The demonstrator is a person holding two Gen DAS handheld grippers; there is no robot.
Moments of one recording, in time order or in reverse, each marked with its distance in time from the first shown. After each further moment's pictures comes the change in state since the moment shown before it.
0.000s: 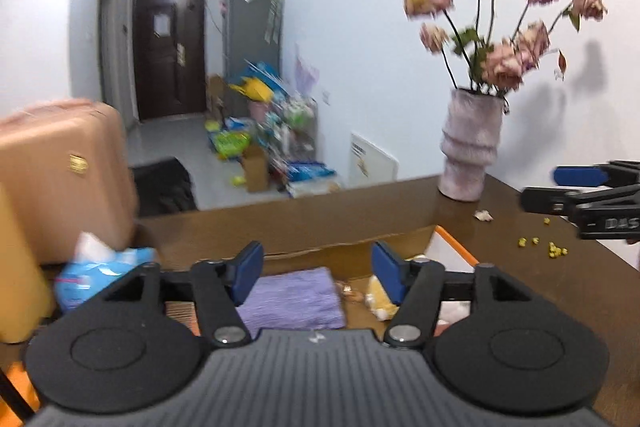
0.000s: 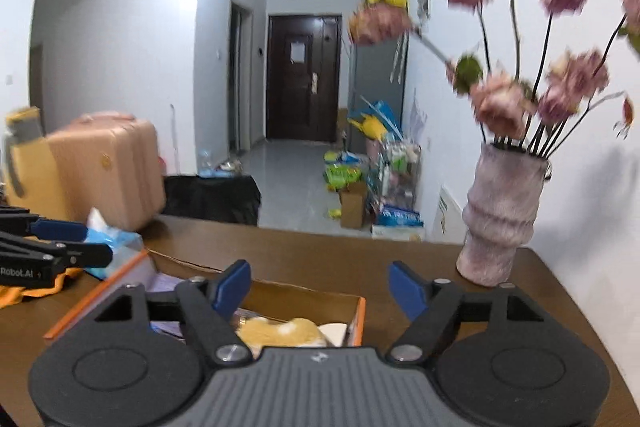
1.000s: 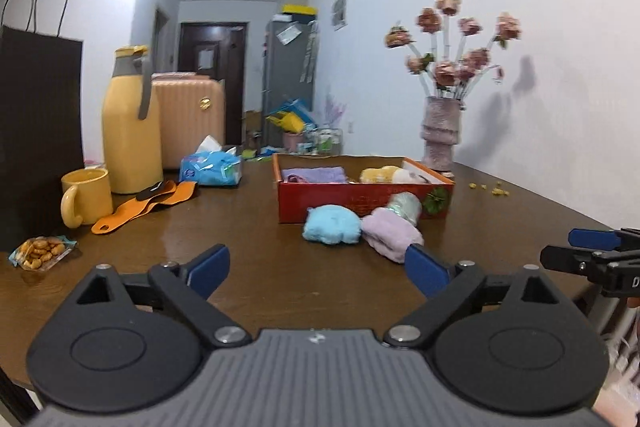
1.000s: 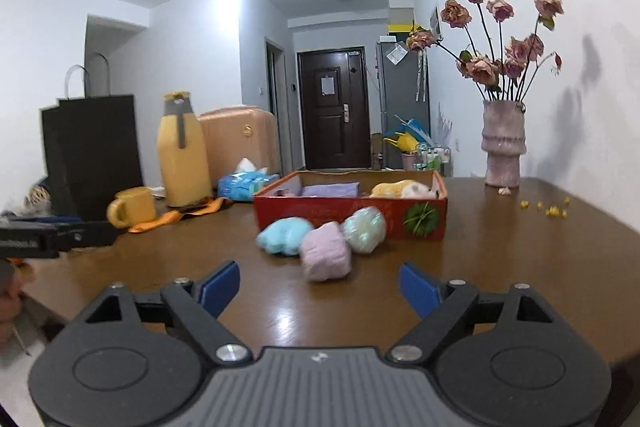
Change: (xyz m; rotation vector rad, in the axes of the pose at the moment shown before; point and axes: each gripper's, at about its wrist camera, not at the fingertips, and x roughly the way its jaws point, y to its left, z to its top) left arm -0.320 -0.013 -0.253 -0.058 -0.156 0.050; right arm -0.303 0.145 -0.252 0.102 -0.120 0.116
